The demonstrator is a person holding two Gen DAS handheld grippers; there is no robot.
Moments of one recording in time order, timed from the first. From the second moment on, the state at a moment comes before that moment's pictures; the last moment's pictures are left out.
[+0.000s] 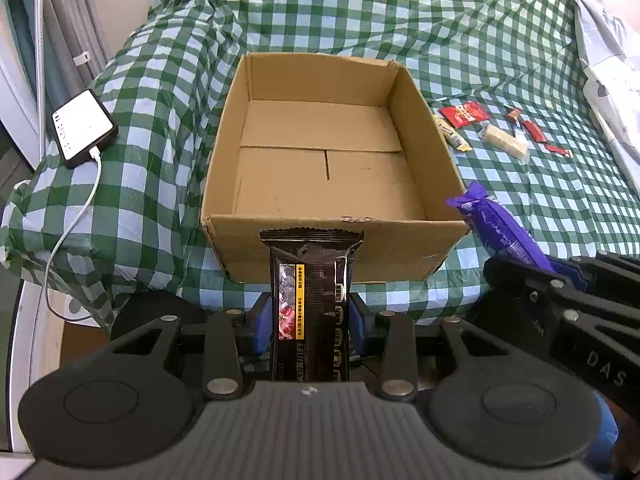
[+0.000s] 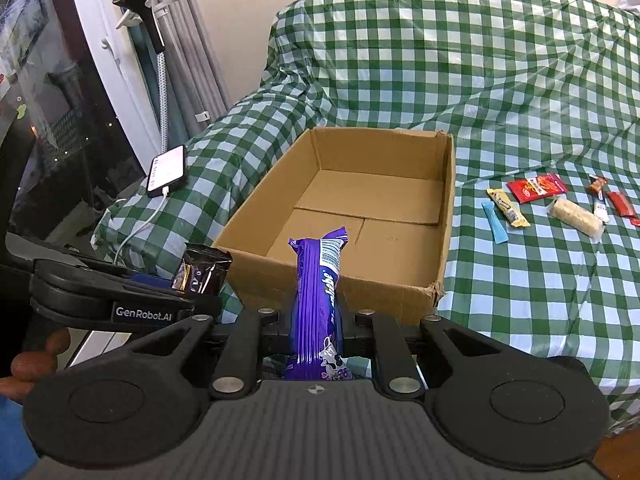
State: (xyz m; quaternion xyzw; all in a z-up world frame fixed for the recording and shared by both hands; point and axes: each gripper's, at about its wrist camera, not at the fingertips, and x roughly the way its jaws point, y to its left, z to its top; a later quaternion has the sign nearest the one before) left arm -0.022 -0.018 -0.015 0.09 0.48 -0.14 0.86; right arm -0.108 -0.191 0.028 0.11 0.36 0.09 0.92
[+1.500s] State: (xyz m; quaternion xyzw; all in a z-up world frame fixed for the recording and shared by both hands) left arm 0.206 -0.075 -0.092 0.12 0.53 -0.07 0.83; right arm 0.108 -0.243 -0.070 0.15 0.44 0.02 0.89
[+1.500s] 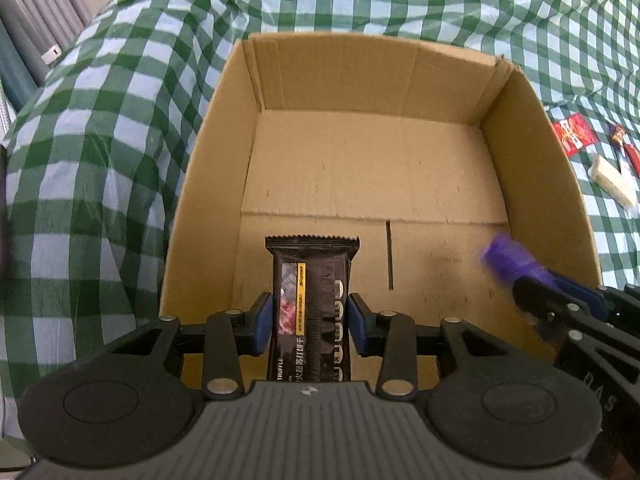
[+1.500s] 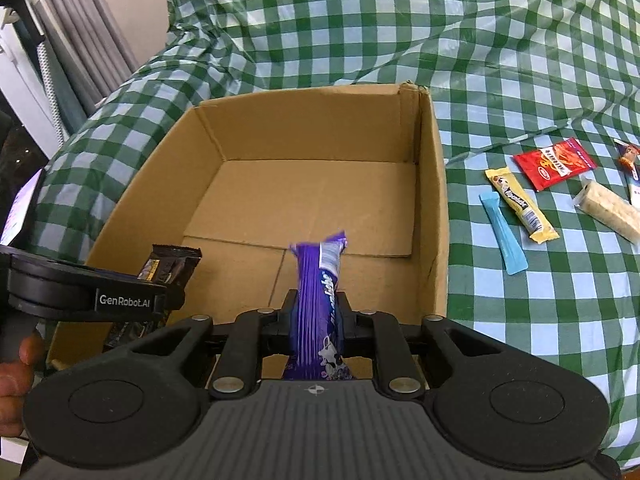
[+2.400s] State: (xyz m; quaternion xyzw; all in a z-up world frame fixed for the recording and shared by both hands) left arm 0.018 -0.024 -0.018 0.11 0.49 -0.06 0.86; right arm -0.055 -0.192 0.020 0.09 0.36 0.02 0.93
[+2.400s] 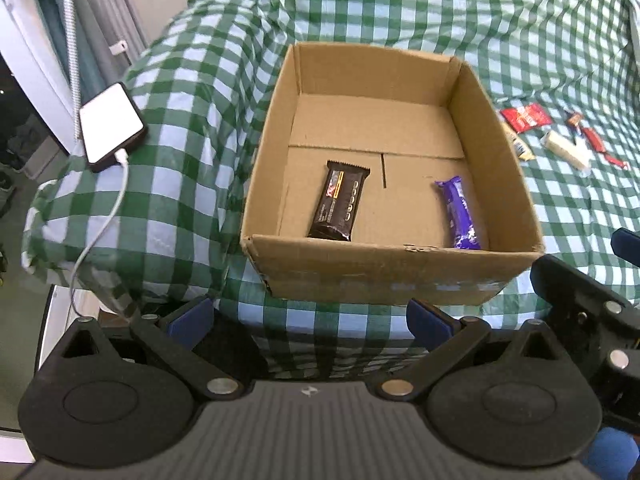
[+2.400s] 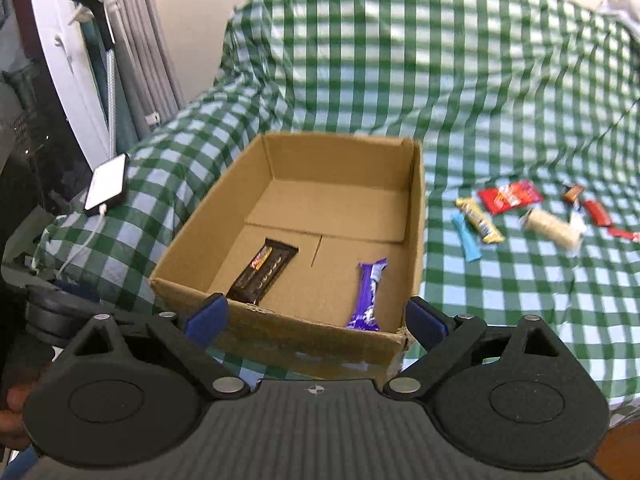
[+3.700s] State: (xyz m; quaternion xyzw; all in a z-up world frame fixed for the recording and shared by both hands) left arm -0.032 -0.024 0.009 0.12 0.44 -0.06 0.89; right arm -0.121 -0.184 0.056 0.08 0.30 0.02 0.95
